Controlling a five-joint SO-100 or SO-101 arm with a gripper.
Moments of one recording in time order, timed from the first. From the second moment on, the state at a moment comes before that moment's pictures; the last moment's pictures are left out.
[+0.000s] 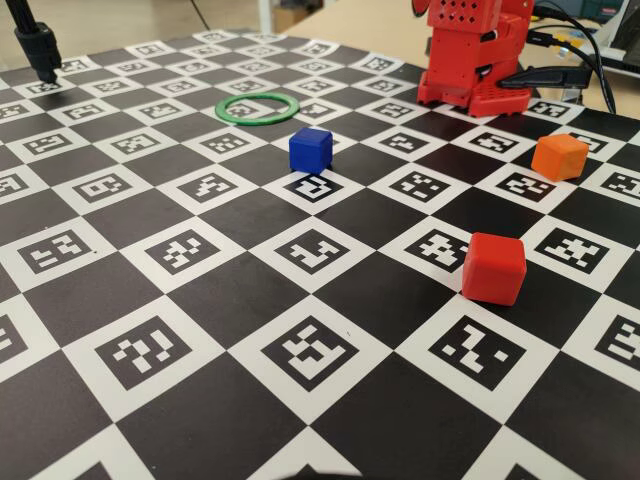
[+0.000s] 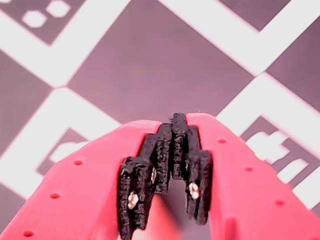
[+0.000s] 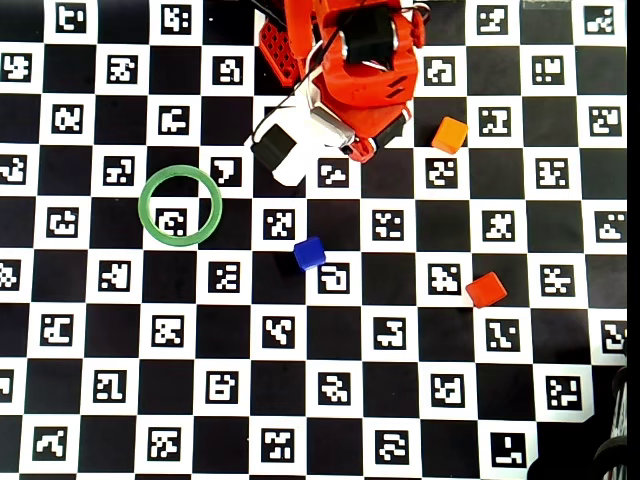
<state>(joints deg) -11.3 127.9 109.7 95.6 -23.6</state>
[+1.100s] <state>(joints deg) -29.3 95.2 68.7 99.9 33.5</state>
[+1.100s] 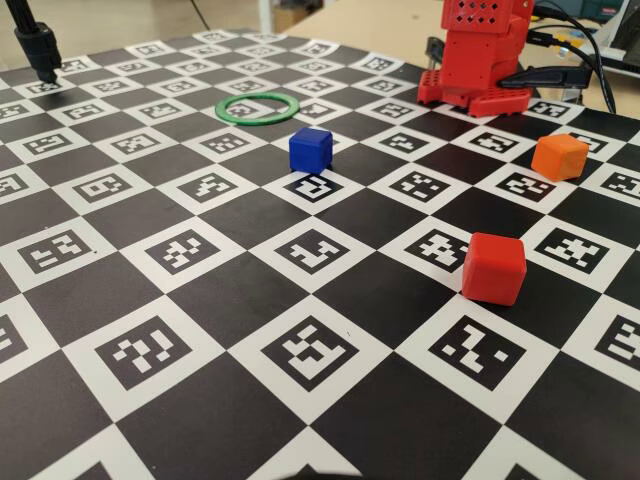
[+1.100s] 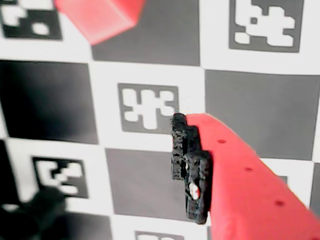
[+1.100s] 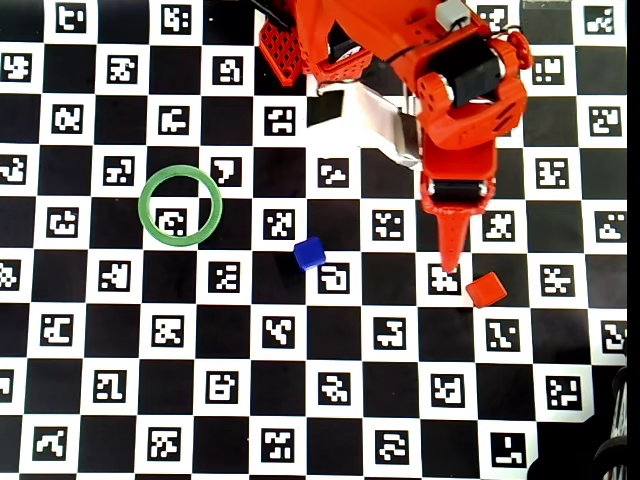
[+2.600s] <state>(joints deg) -36.9 61.2 68.6 77.3 38.1</state>
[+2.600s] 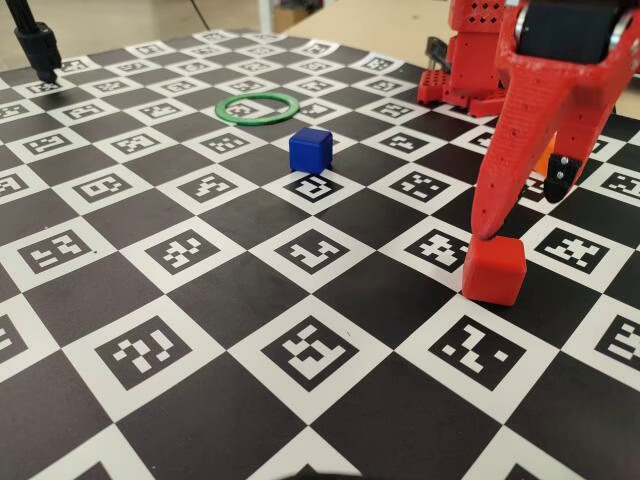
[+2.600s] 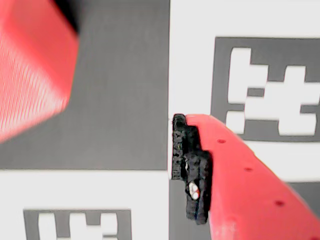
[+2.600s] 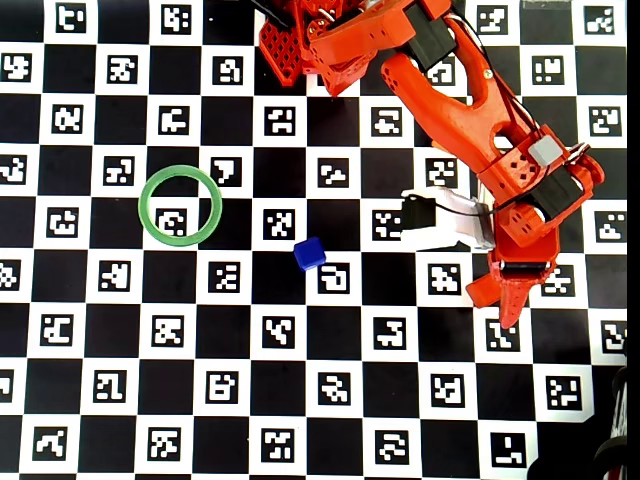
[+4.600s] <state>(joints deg) -33.1 52.3 65.0 72.2 27.0</state>
